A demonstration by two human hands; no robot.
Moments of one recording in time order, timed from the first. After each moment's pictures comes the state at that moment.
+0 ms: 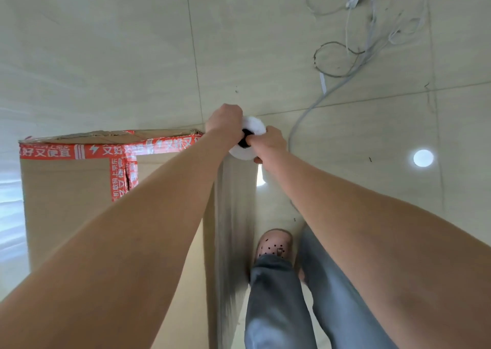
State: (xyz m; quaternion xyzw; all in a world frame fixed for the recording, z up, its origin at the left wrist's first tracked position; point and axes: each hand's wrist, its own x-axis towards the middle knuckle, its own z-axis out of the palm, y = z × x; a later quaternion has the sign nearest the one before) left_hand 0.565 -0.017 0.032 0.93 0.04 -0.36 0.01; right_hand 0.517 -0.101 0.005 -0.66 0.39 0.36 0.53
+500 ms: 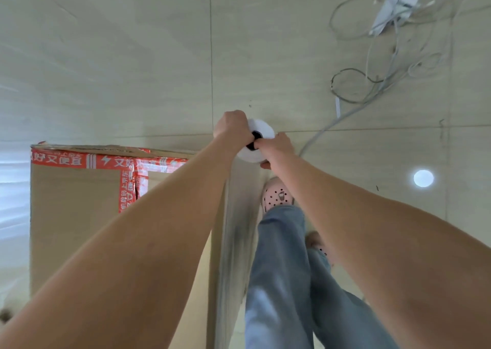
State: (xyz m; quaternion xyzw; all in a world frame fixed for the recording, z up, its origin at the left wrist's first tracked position) left_hand 0.613 -0.003 0.030 0.91 0.15 -0.38 0.08; right_hand 0.574 -0.087 -0.004 -0.65 0.42 0.39 0.51
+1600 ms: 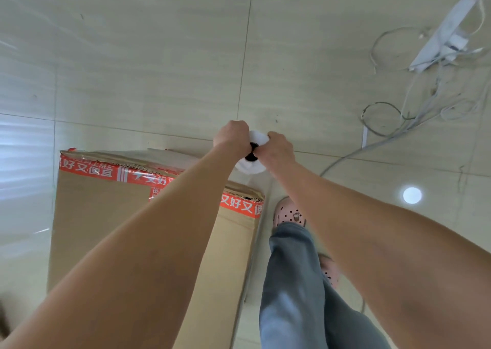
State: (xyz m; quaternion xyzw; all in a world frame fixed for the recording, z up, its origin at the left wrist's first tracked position) left_hand 0.661 0.096 0.024 0.89 0.16 -0.41 0.09; right_hand 0.644 0.000 0.000 -0.81 0.21 0.42 0.36
